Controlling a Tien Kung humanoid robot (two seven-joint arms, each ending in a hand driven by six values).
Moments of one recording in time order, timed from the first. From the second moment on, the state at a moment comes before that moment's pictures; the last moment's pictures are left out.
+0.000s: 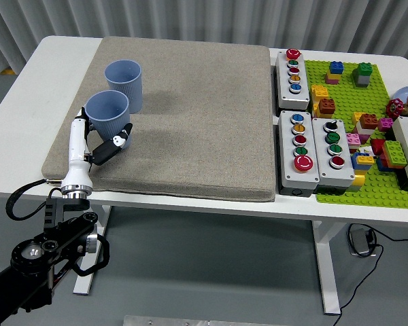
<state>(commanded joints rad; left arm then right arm) -0.38 0.15 -0.87 -0.91 0.92 0.65 -0.61 0.22 -0.07 1.95 0.18 -1.32 -0.32 -0.26</state>
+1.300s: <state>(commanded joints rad) -0.42 0.13 -0.83 -0.81 0.89 0.65 -0.61 0.22 -0.07 1.95 0.18 -1.33 -0.31 -0.27</state>
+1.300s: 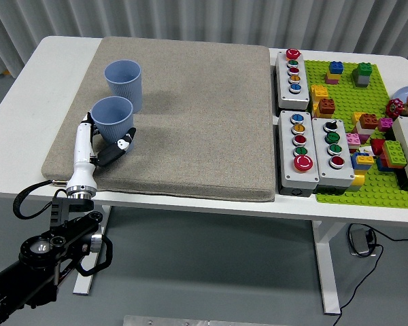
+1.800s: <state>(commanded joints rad) -0.42 0.13 -0.84 -0.80 0.92 0.65 -0.58 0.22 -0.07 1.95 0.18 -1.33 -0.31 -0.27</state>
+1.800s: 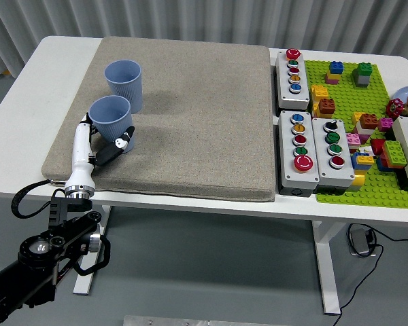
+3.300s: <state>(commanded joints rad) -0.34 0.14 -0.92 -0.87 1.12 0.65 -0.49 0.22 -0.07 1.95 0.18 -1.33 -0.31 -0.27</state>
